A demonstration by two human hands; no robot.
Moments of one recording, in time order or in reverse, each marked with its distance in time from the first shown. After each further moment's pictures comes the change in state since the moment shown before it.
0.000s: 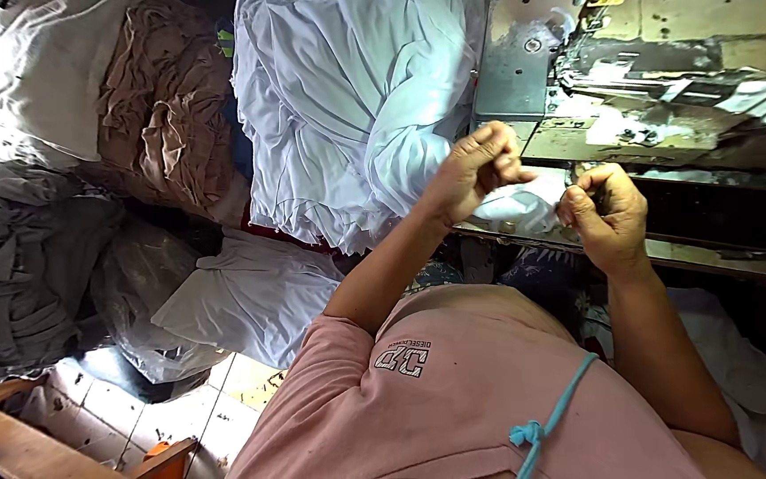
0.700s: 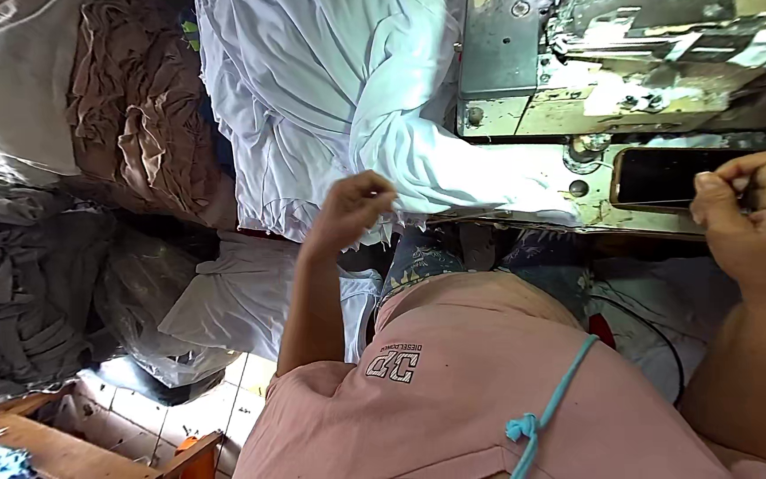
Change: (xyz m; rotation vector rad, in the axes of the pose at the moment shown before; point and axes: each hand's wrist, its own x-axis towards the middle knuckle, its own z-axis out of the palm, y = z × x) left_hand -0.105 0.071 -0.083 0.978 0.041 0.051; right_hand -0.053 -0.006 -0.102 -0.592 0.087 0.326
